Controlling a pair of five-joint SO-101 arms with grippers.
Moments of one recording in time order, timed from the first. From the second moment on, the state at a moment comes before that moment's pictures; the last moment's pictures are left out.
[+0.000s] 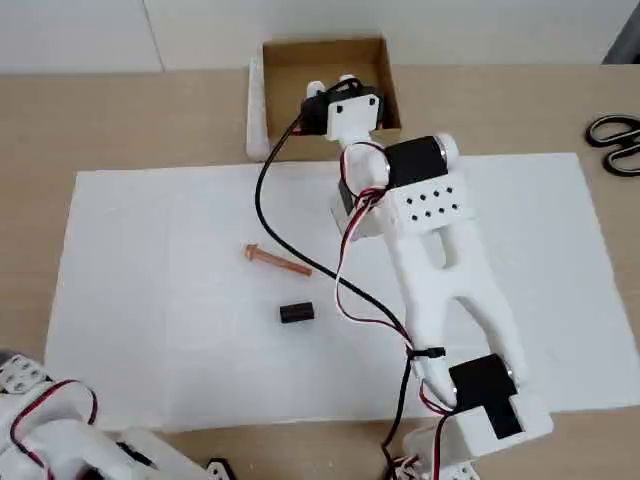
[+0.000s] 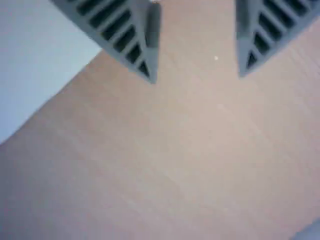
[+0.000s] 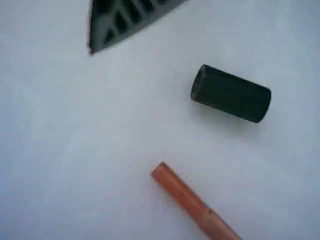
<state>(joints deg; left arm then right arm) -62.9 -81.9 32.0 88.8 -9.8 -21.1 1.7 -14.2 94.2 4.7</state>
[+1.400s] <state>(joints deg) -45.5 -37.3 21.2 96.9 -8.4 -28.2 -26.9 10.7 90.4 14.1</state>
